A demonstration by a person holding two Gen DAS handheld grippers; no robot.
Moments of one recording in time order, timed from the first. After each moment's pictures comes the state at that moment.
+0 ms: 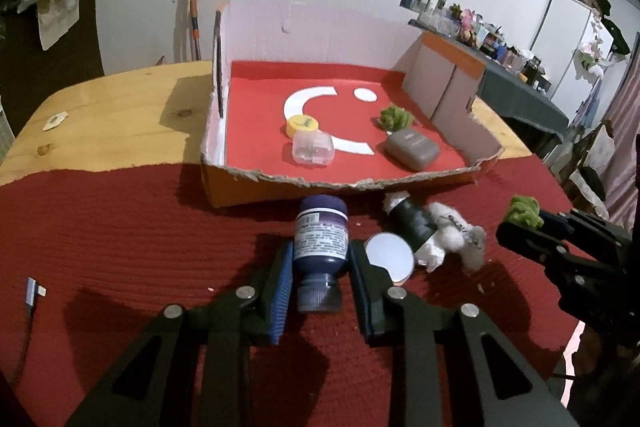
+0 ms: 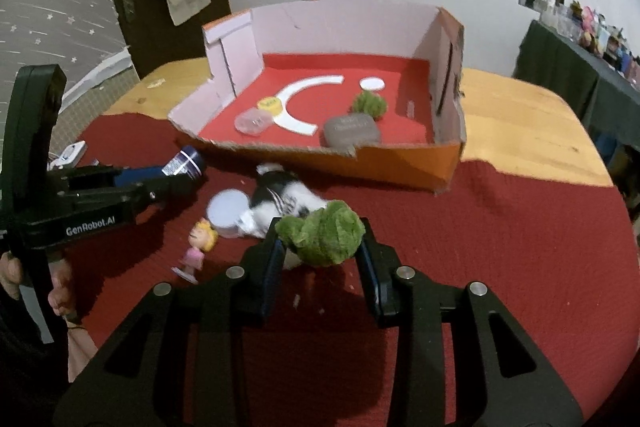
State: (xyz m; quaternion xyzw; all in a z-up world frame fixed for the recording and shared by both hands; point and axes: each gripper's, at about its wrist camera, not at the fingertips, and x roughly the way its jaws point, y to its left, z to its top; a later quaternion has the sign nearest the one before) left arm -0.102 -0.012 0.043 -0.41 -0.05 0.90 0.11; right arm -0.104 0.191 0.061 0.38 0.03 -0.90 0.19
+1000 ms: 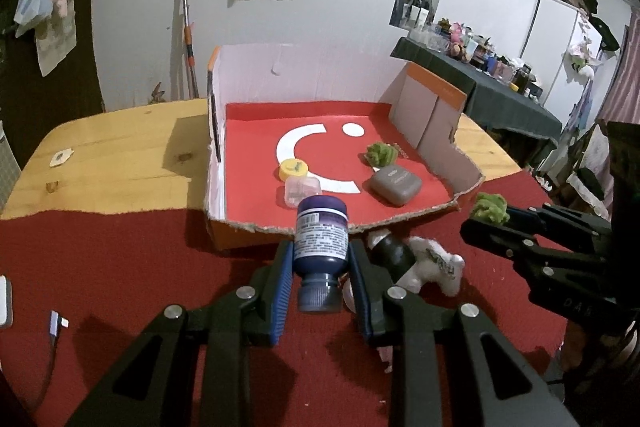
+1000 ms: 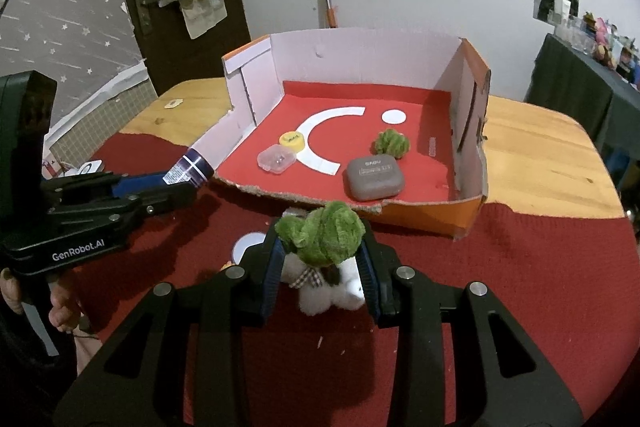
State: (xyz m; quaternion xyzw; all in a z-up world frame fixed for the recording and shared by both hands) left arm -0.102 -0.008 0.074 -0.38 -0.04 0.92 0.12; right arm -0.123 0.181 0.078 0.37 0.02 -0.91 0.21
